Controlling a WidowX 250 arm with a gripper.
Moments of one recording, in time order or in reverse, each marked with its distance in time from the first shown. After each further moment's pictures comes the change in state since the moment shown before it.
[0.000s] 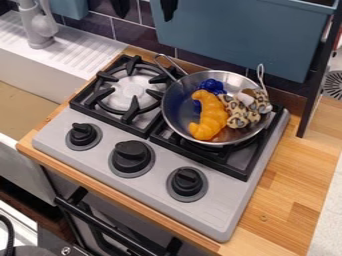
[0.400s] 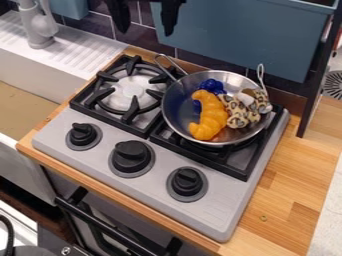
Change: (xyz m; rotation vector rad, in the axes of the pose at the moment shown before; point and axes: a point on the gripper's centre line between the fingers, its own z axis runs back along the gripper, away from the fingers) arm -0.004 0.012 -0.019 0.004 0.016 0.078
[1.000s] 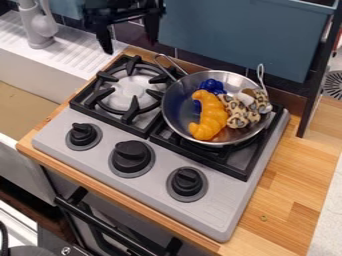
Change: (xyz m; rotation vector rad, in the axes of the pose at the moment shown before) arm 0.007 0.019 -0.035 0.040 -0.048 0.449
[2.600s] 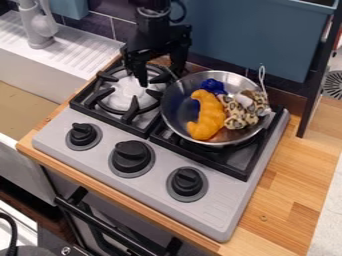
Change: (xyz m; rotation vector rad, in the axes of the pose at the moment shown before) arm -0.014 -0.026 -0.054 0.026 -0.021 0.210
